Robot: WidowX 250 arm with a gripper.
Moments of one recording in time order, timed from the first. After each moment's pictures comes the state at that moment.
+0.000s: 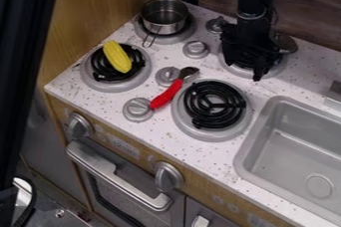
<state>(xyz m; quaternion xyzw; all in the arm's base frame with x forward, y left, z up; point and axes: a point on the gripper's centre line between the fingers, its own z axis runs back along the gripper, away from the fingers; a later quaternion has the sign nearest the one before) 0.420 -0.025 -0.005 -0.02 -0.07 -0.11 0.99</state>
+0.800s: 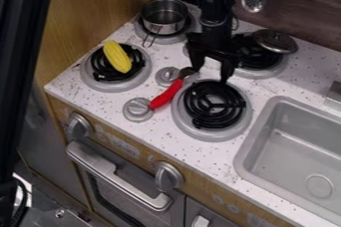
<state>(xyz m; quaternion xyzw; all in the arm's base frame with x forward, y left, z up) 0.410 0.035 -0.033 -0.02 -0.05 -0.02 1.00</state>
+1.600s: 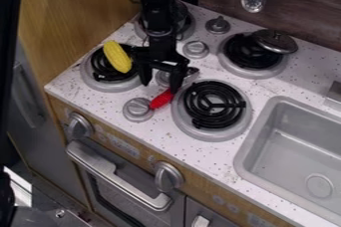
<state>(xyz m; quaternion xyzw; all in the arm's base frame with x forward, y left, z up) 0.356 0.103 -0.056 -0.01 0.02 0.08 1.00</state>
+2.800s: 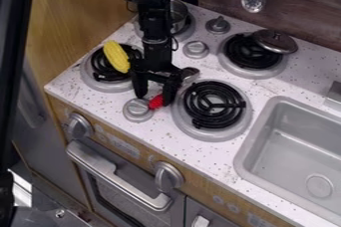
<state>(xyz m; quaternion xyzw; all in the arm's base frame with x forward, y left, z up) 0.341 0.095 -0.074 -0.05 0.10 0.04 0.99</state>
